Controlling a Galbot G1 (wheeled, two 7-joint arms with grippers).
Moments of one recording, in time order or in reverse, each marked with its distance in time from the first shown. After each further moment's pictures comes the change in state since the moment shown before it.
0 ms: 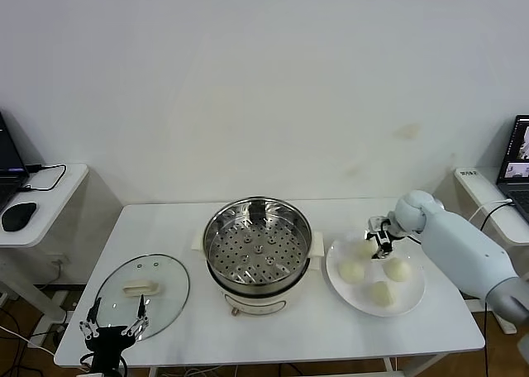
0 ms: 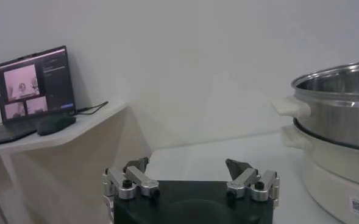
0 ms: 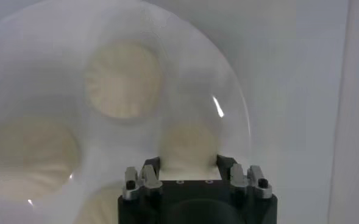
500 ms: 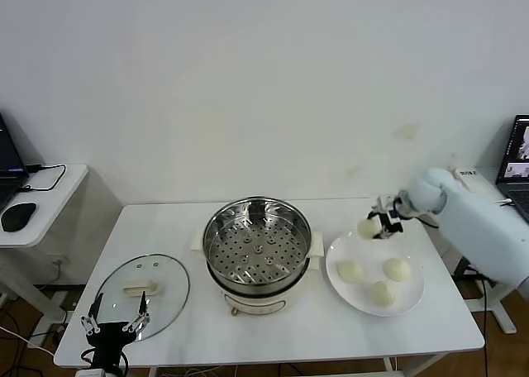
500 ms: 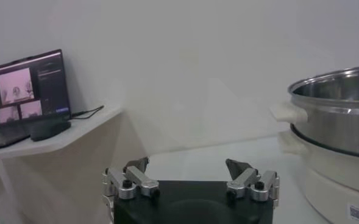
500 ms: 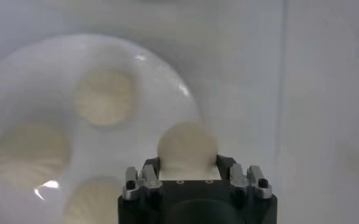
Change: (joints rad) left arm -0.018 0.031 0.006 0.010 -0.031 0.006 0.003; right arm 0.244 -0.088 -0.155 0.189 0.254 -0.035 0.026
